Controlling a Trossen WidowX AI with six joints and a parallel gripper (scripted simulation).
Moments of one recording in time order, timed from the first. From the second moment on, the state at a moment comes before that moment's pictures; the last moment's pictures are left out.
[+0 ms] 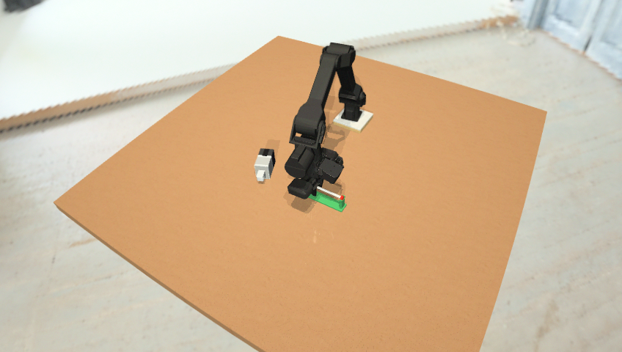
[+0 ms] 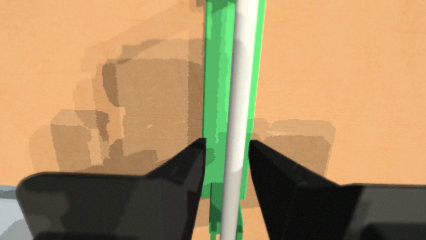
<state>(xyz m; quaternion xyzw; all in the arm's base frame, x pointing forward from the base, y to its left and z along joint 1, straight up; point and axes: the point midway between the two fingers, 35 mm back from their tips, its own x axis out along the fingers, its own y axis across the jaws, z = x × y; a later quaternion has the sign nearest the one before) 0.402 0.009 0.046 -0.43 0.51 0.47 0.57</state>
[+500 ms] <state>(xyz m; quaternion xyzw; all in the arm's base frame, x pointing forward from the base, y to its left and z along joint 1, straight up) 0.400 0.009 0.065 -0.43 0.52 0.47 0.57</state>
